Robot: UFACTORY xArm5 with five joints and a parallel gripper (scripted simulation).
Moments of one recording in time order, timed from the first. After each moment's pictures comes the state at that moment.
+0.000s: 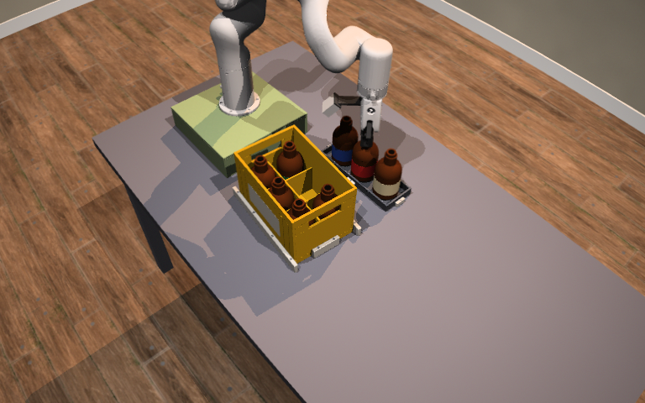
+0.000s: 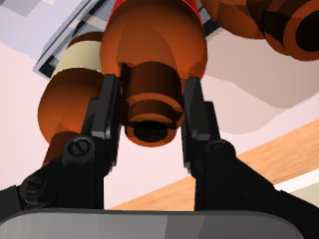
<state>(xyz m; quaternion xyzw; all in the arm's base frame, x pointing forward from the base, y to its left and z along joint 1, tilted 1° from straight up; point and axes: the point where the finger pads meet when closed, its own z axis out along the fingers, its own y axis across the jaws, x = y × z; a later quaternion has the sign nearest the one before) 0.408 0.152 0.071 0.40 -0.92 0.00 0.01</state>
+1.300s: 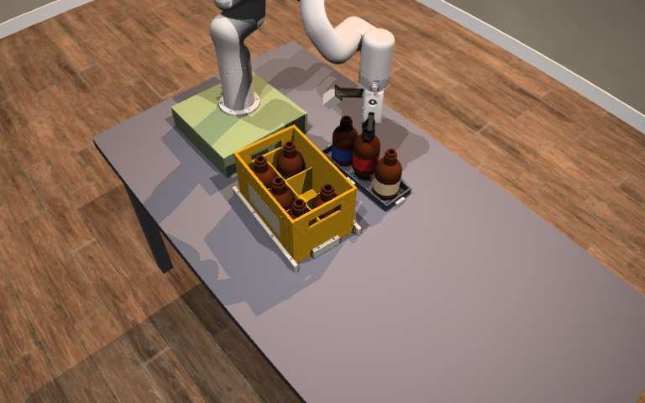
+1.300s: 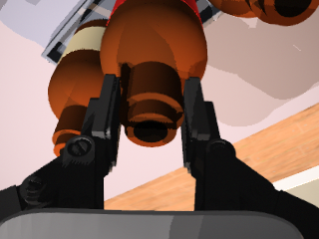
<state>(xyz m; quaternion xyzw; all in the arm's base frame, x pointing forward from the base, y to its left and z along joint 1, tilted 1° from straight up) 0.410 0.152 0.097 0.40 -0.92 0.00 0.01</state>
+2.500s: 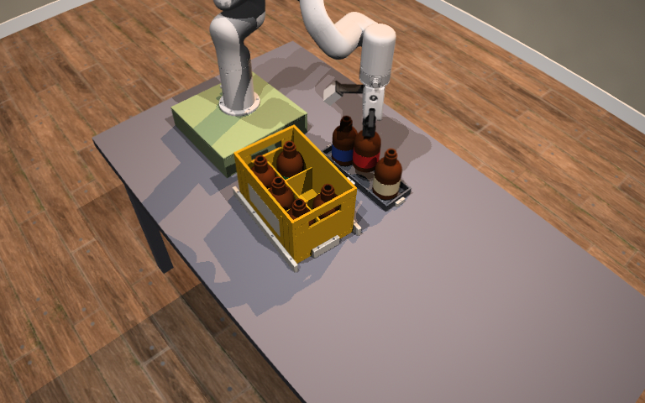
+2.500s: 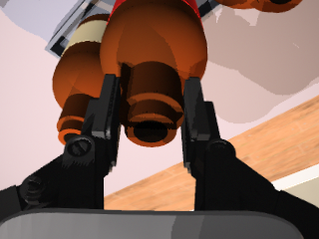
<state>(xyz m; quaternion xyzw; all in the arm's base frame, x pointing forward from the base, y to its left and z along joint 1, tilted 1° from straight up) 0.411 0.152 0.110 0.40 -0.92 0.00 0.01</state>
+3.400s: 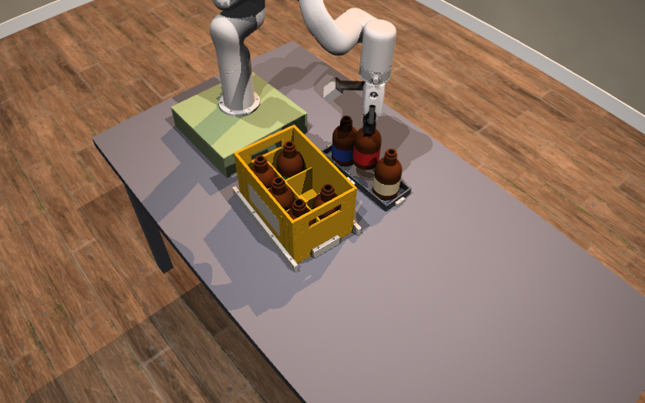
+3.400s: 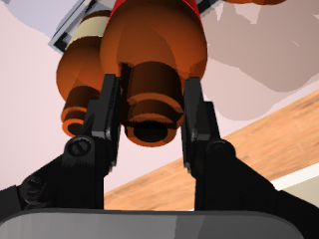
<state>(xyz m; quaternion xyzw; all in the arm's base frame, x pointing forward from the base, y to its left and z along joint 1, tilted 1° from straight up) 0.412 0.152 0.121 0.40 -0.92 0.00 0.01</state>
